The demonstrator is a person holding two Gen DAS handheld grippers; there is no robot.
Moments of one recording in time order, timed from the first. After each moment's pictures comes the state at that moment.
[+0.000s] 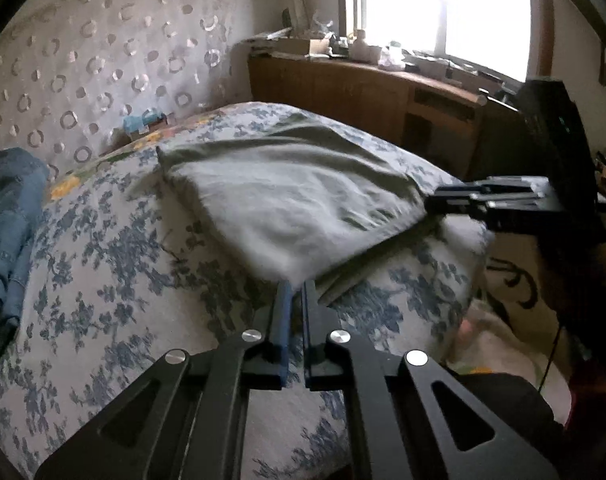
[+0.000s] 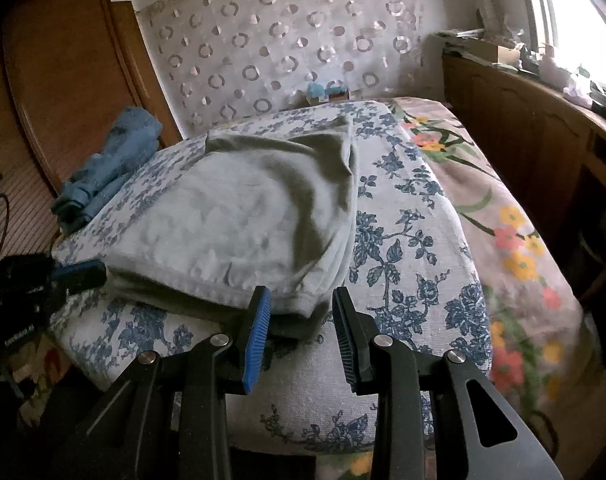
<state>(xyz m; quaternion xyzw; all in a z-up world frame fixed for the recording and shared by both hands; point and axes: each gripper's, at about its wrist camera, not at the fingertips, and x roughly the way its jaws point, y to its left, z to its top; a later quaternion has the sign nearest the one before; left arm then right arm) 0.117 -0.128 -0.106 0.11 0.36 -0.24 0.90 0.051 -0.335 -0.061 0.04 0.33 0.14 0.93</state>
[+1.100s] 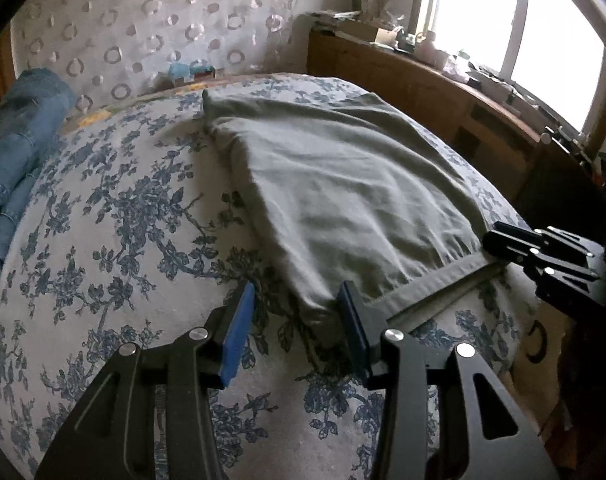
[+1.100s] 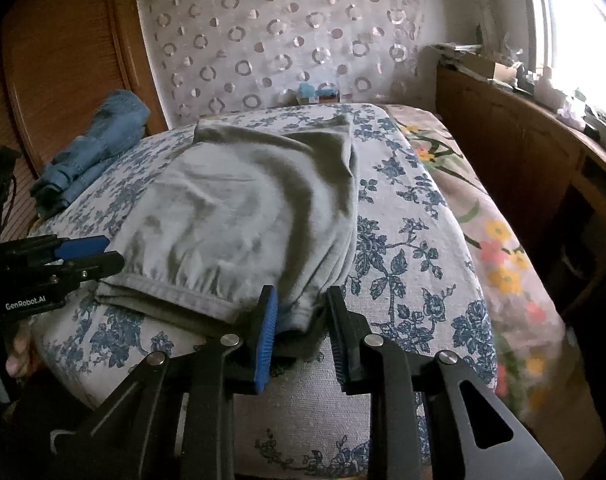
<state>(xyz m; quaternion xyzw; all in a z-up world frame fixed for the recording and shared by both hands) 0.165 -0.118 -0.131 0.03 0.41 -0.15 0.90 0.059 -0.318 -0.065 -0.01 0.33 0.11 0.94</state>
